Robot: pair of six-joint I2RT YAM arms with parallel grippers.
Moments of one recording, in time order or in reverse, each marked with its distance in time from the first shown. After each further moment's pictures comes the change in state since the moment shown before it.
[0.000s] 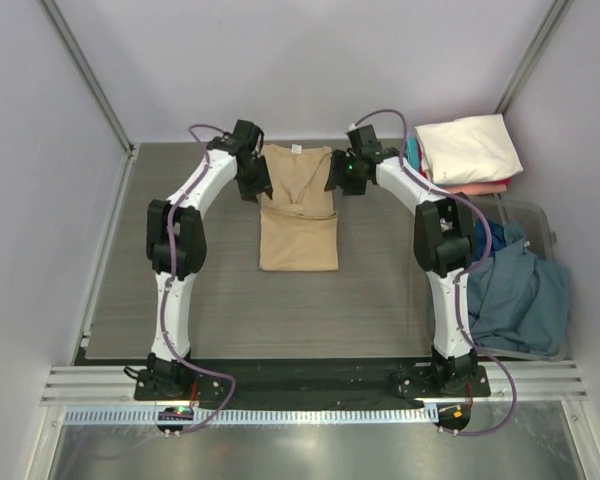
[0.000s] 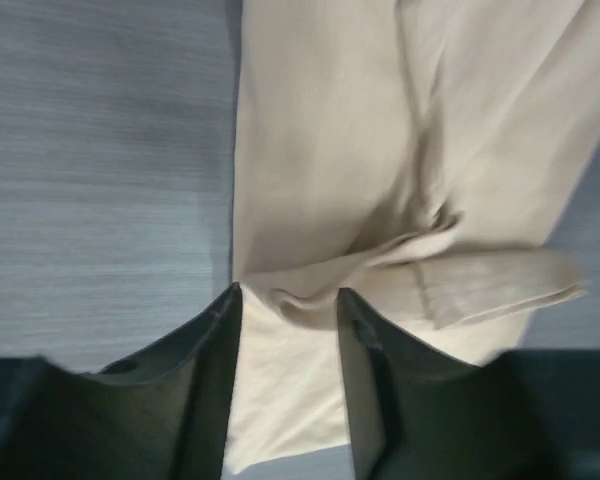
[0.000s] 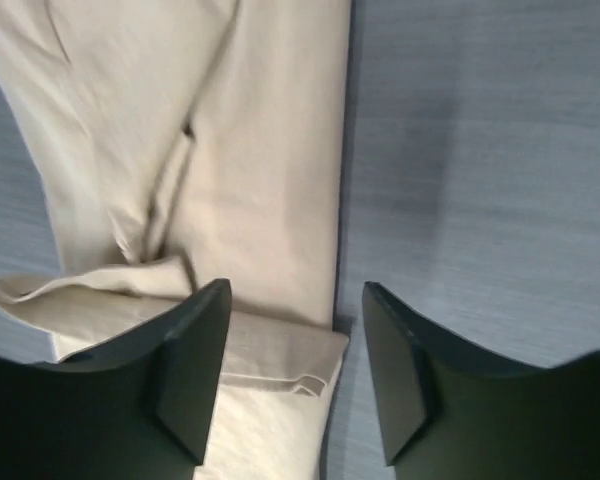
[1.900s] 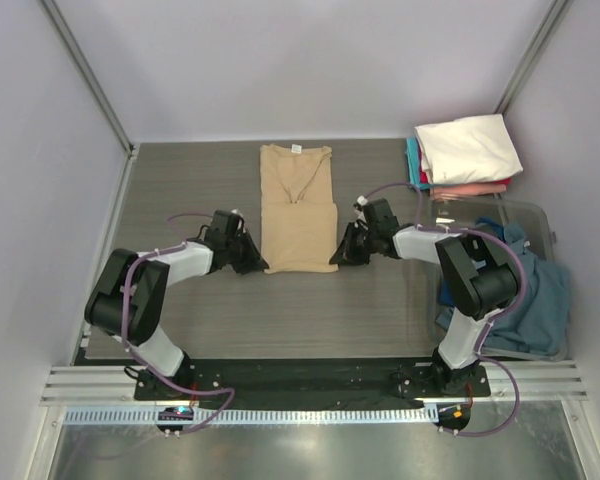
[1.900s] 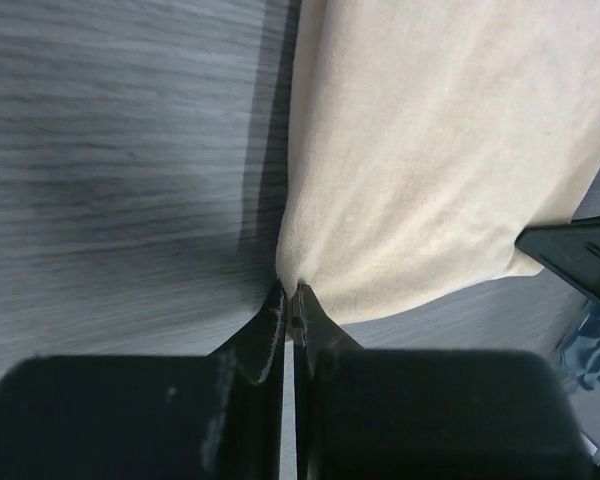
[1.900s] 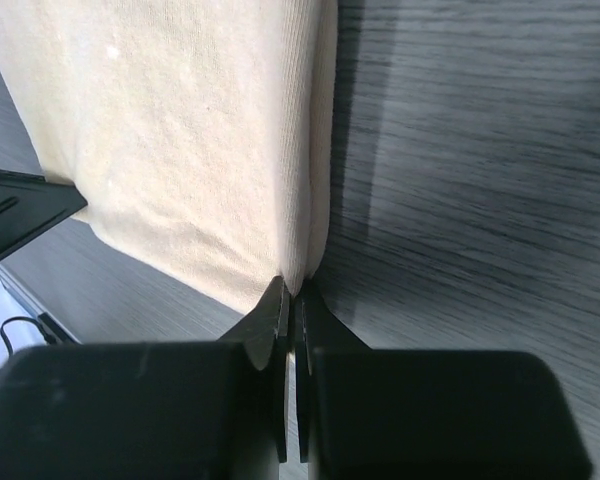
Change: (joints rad) left arm -0.037 -0.591 -1.214 0.830 0.190 -0.240; right arm 0.065 -0.401 -0.894 0.465 -0.272 0.185
